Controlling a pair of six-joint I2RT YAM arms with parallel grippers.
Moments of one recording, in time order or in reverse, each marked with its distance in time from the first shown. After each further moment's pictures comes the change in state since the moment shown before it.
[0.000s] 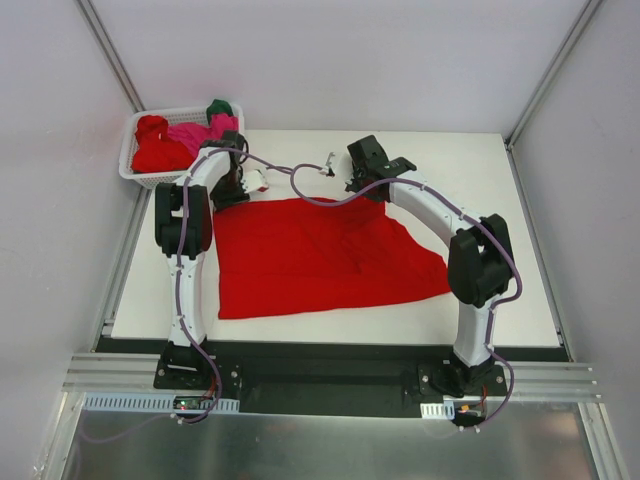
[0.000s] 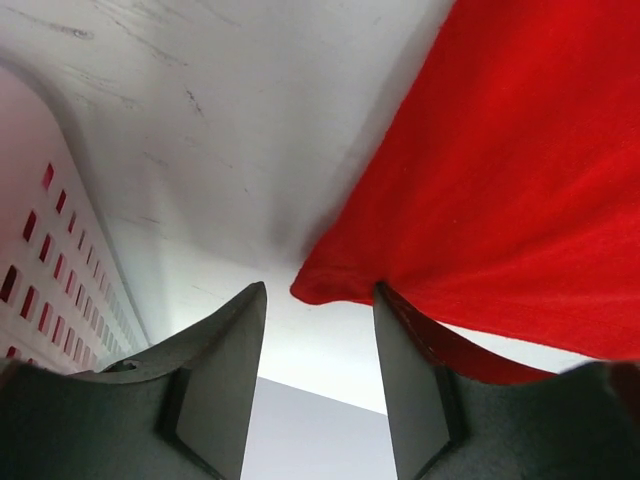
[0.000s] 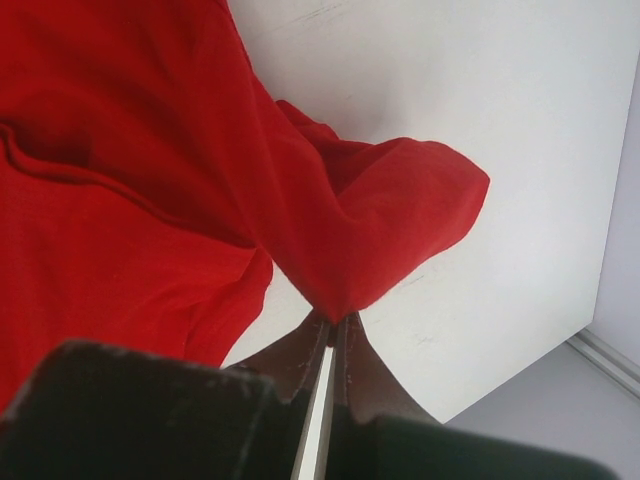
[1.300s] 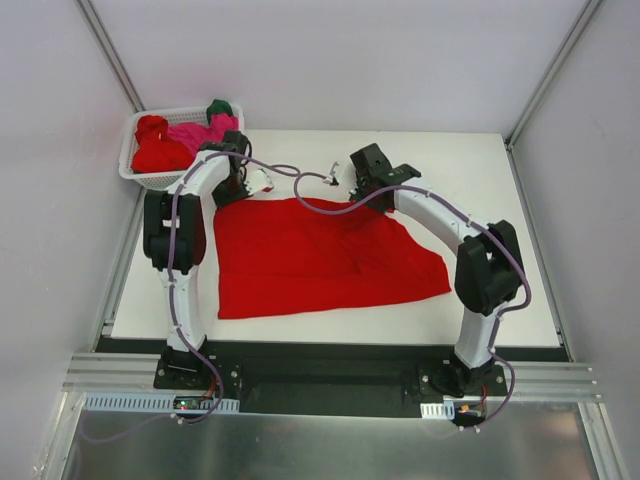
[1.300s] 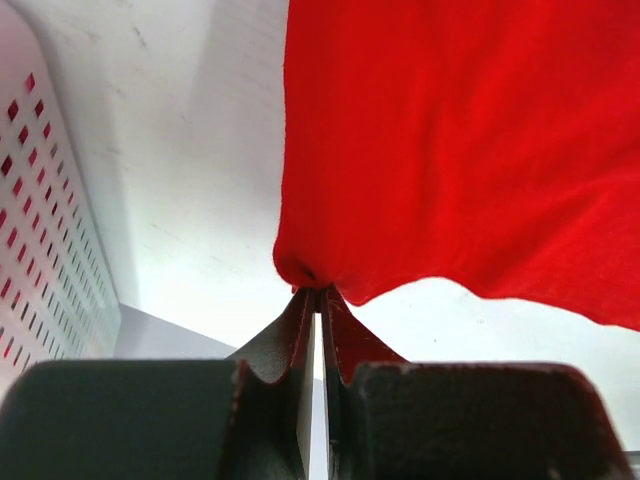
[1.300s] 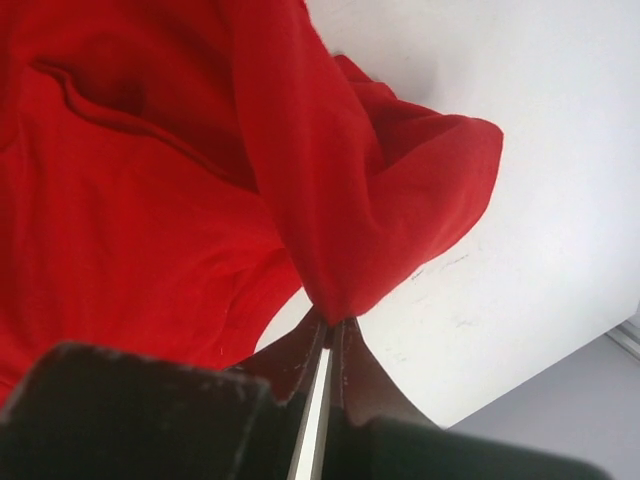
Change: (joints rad) left arm -0.048 -0.206 -0.195 0.023 0.044 -0.081; right arm 0.011 -0.061 -0.096 -0.037 -0.011 0.042
